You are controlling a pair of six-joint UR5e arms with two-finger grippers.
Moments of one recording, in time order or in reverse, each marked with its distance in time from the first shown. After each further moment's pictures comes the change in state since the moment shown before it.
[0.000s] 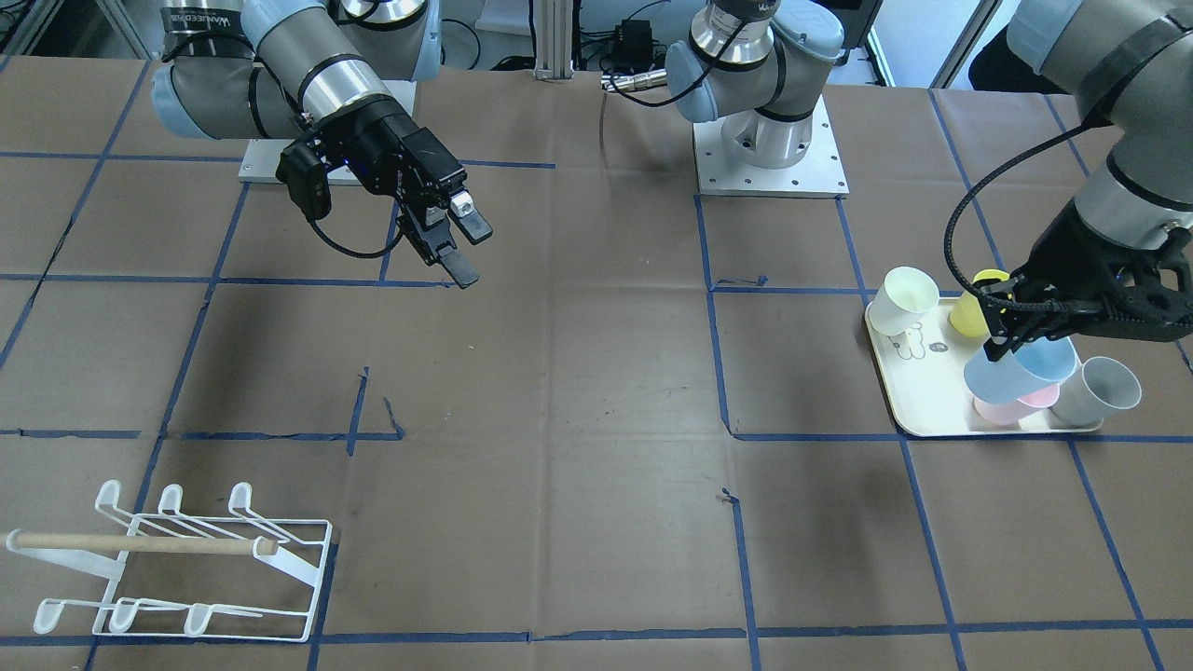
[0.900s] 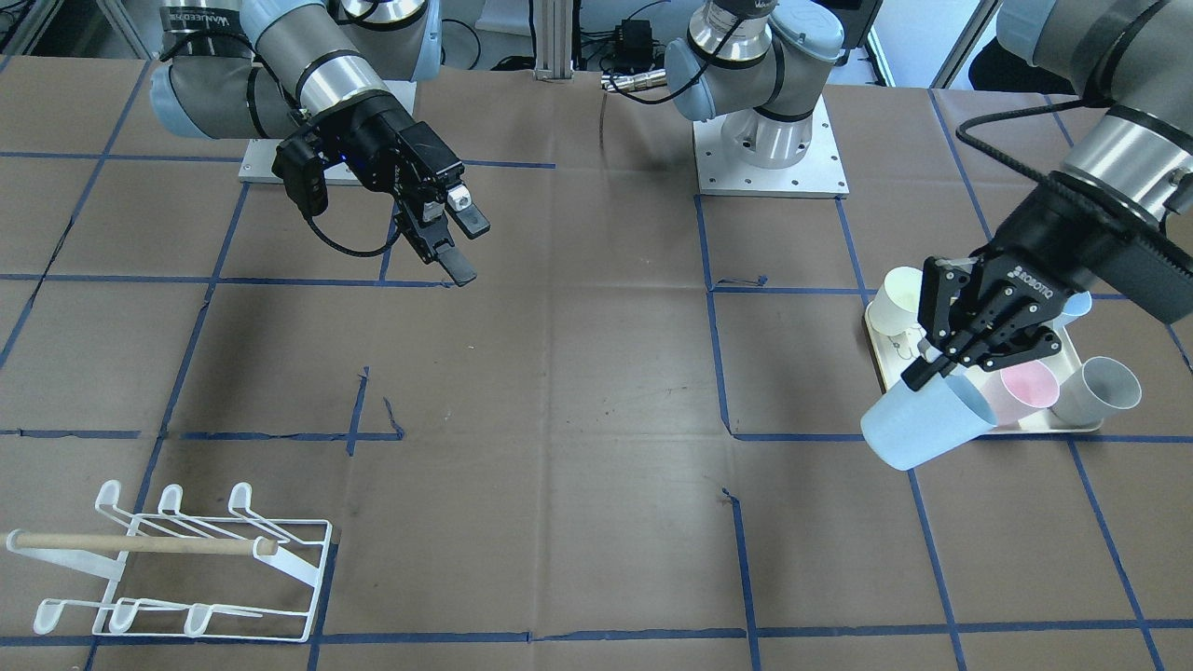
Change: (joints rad) left arm -0.028 0.042 -0.134 0.361 -0.801 0.035; right arm -0.001 -0.003 -0.001 -0.024 -0.009 0.009
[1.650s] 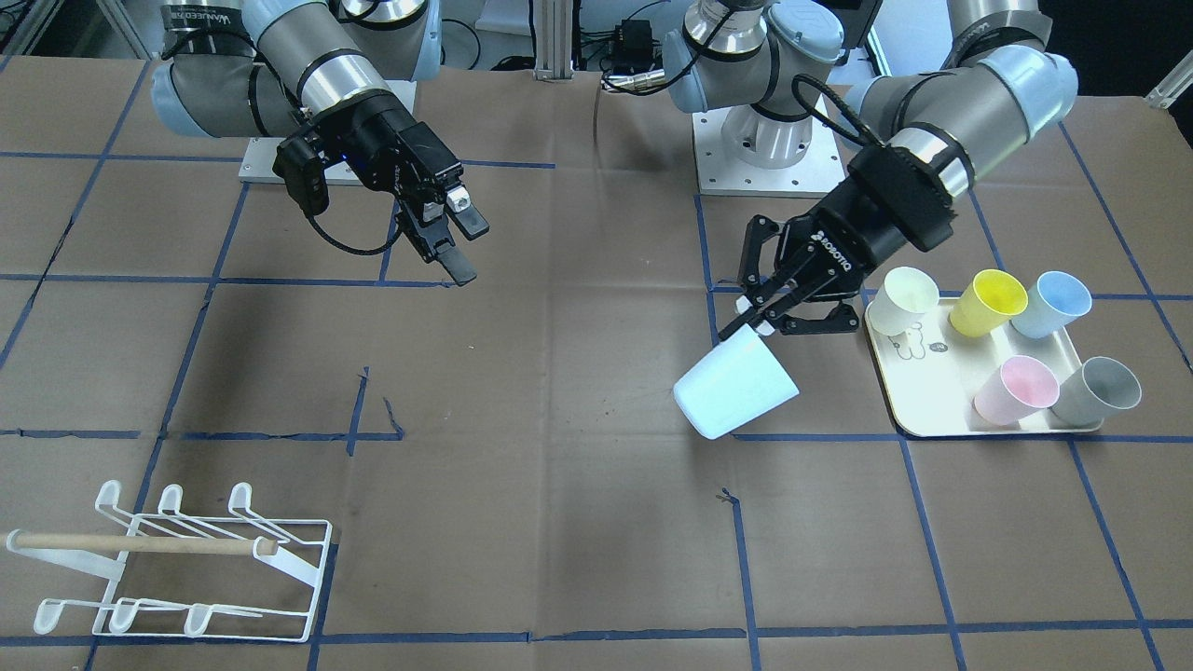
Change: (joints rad) left arm -0.122 -0.010 -0.391 0.765 -0.170 -0.028; right arm 0.012 -0.003 0.002 0.016 -0.009 0.127
